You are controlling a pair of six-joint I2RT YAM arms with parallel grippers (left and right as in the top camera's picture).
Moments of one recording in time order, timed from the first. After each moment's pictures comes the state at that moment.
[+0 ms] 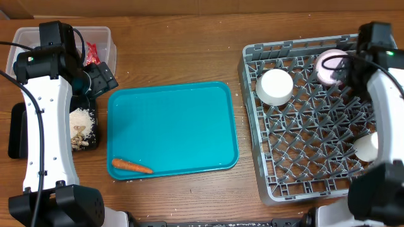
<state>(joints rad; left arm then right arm) 0.18 1.66 1.72 -1.34 0.00 -0.39 -0.19 1.68 1.60 -1.09 0.30 0.44</state>
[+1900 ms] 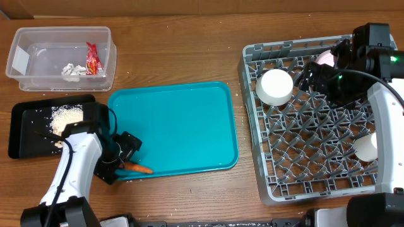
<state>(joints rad) 0.18 1.43 0.82 -1.02 0.09 -0.81 -0.10 1.59 1.64 -1.35 -0.27 0.23</state>
